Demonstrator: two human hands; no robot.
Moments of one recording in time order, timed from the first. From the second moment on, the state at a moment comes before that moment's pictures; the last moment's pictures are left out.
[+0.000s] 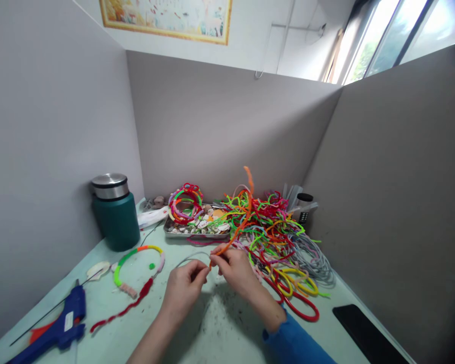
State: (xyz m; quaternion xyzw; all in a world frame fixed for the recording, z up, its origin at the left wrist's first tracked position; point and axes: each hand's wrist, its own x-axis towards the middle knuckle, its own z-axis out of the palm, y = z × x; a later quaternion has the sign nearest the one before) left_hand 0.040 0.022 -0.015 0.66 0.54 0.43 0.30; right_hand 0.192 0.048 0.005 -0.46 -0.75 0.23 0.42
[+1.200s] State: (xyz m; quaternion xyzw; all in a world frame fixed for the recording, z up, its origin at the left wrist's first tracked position) left_hand 0.040 0.022 -0.014 0.63 0.56 0.45 0.29; right_hand 0.175 0.034 0.006 -0.38 -0.78 0.16 0.48
